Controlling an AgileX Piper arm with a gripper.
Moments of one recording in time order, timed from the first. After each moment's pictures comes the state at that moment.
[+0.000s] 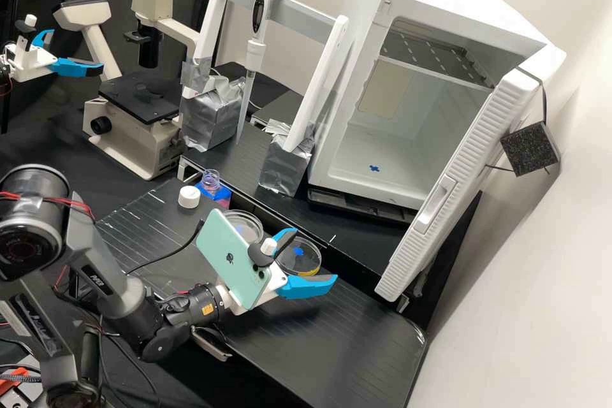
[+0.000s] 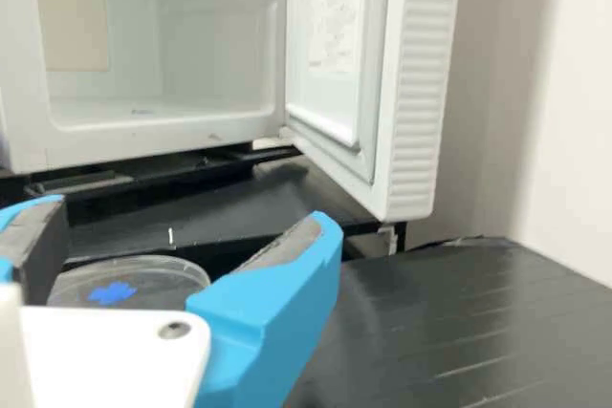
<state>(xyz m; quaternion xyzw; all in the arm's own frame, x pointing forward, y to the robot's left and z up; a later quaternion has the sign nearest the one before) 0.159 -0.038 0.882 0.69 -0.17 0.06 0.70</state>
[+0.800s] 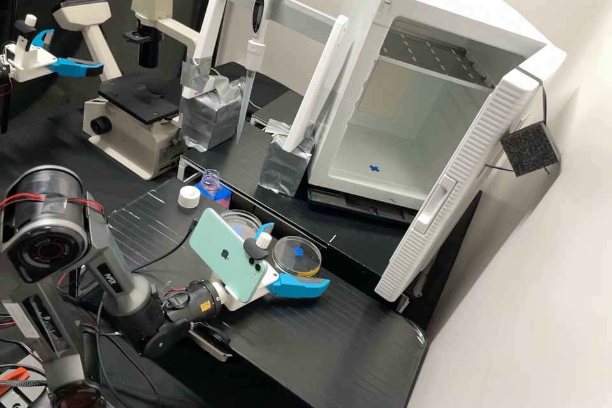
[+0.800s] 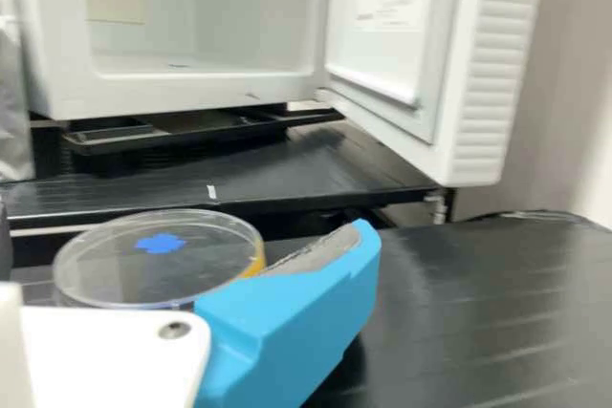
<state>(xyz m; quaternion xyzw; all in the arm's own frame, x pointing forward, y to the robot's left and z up) 0.168 -0.043 0.864 0.69 -0.15 0.02 0.71</state>
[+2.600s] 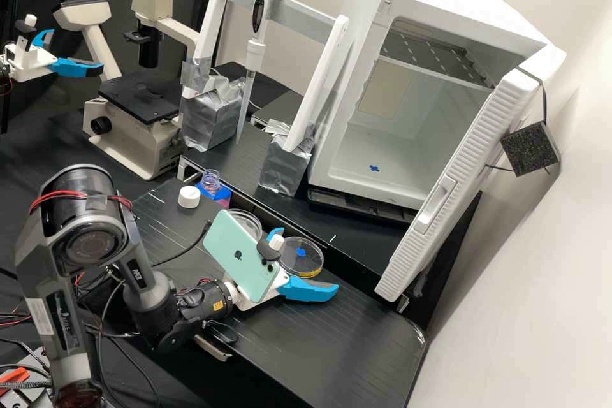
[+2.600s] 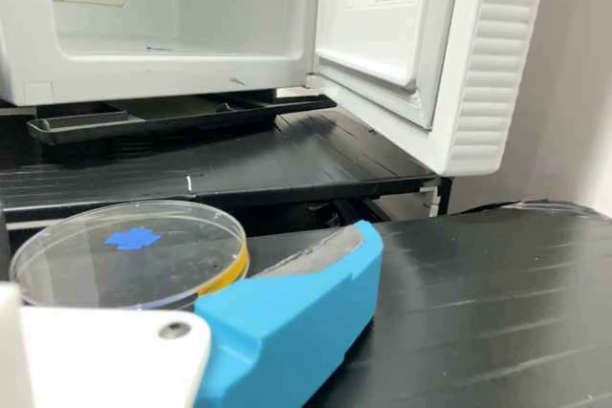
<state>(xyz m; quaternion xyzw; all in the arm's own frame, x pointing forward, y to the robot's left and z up) 0.190 -0.053 0.863 0.69 -0.15 0.01 0.71</state>
